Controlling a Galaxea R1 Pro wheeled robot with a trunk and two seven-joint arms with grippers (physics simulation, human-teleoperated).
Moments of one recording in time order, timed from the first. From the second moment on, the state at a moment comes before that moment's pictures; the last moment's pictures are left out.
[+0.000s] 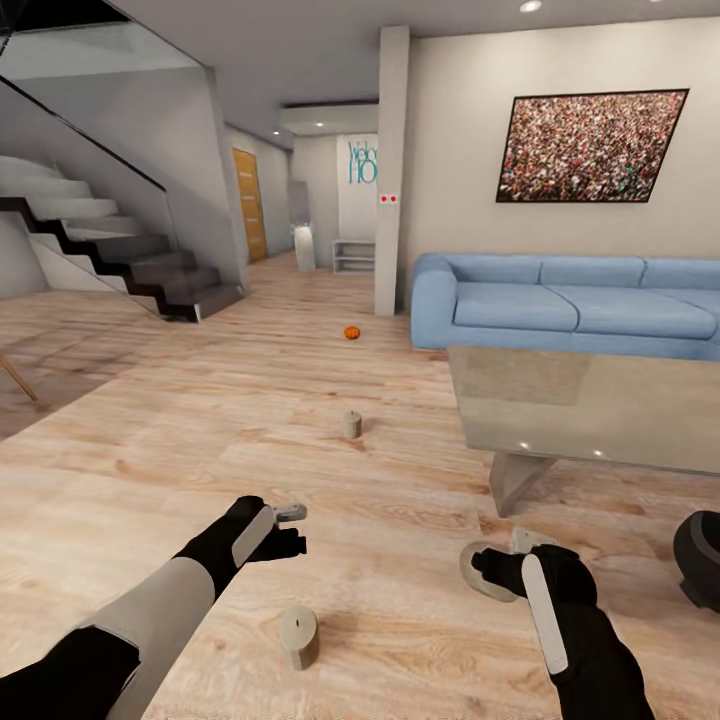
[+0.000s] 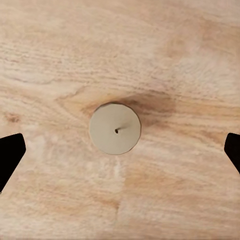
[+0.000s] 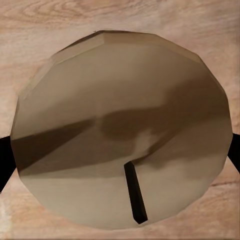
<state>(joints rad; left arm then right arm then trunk) -0.86 -0.04 -0.33 -0.43 0.58 0.78 0.25 -0.36 0.10 -0.20 -1.39 -0.17 1.04 -0.23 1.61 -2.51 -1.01</state>
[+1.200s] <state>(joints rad) -0.86 -0.04 -0.35 -0.44 0.58 0.73 0.25 -0.35 0.10 -0.20 -1.39 -0.17 1.04 -0.22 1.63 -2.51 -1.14</state>
